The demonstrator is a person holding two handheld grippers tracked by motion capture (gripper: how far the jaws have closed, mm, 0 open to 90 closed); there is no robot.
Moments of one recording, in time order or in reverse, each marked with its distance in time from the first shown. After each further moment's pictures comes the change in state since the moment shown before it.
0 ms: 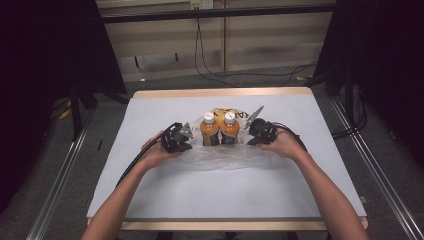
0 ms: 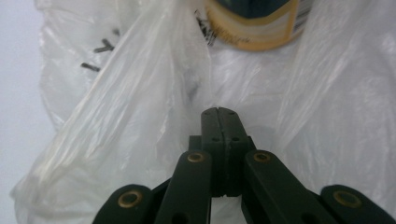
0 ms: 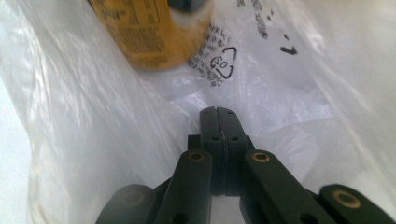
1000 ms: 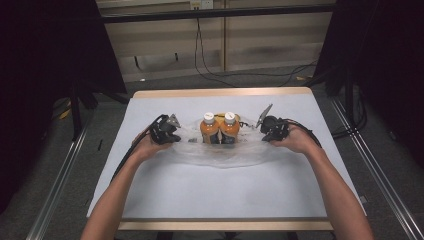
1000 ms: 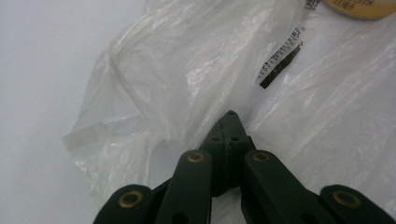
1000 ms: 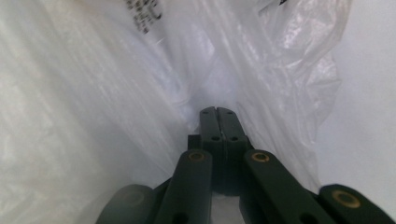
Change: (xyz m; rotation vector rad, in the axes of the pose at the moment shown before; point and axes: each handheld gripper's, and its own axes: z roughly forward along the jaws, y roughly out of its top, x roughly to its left) left arm 0.042 -0.028 -0.002 -0.027 0.048 -0.126; right arm -0.022 -0.024 -0.014 0.119 -0.085 -0.028
